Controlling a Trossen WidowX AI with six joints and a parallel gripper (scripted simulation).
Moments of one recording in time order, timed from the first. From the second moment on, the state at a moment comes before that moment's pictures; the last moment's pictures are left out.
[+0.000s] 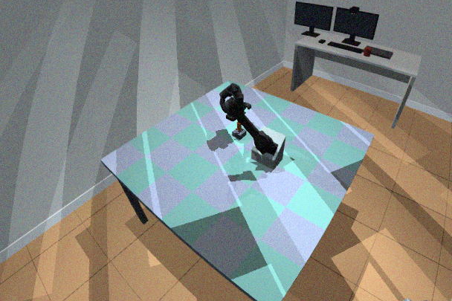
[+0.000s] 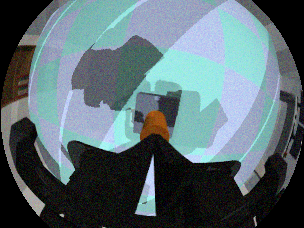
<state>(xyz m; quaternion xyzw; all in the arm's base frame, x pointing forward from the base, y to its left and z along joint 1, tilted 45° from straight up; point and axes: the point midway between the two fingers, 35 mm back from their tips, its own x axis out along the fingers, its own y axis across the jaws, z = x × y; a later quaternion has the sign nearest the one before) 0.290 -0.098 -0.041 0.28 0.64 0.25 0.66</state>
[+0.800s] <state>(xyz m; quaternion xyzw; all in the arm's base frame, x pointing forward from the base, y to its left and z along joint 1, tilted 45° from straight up) 0.287 -0.160 0.021 0.28 0.64 0.25 0.67</state>
